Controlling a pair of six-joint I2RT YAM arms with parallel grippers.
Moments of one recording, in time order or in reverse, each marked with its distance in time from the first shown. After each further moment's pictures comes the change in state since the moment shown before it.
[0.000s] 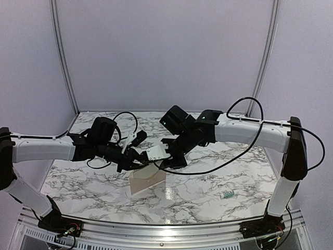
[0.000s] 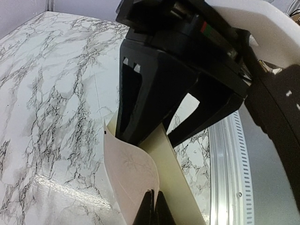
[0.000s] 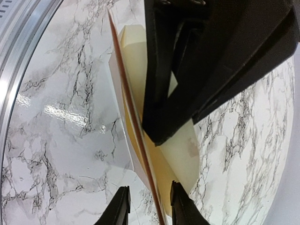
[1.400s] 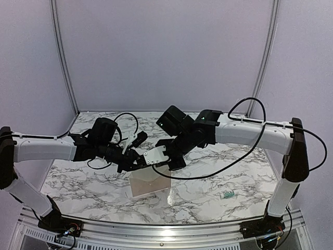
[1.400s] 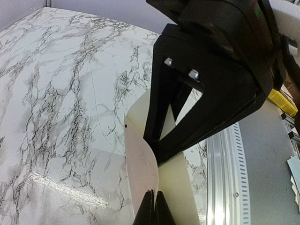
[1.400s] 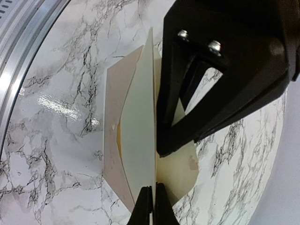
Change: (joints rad) left arm 0.005 0.014 0.000 0.000 0.016 -0.018; right arm 0.053 -0.010 0.030 -0.030 0.064 -0.056
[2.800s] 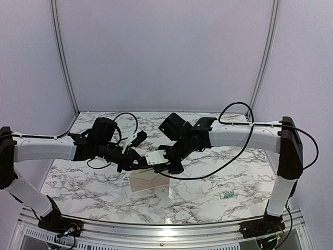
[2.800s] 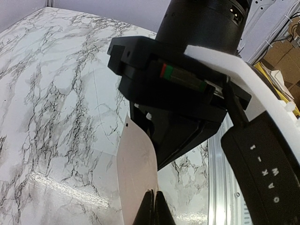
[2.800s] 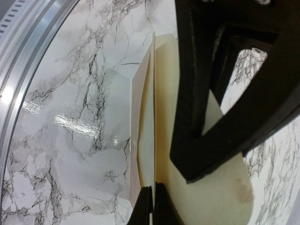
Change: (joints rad) left arm 0.006 0.000 0.000 0.000 0.000 0.003; right arm -0.064 0.050 -0.102 0.134 -0.175 0.050
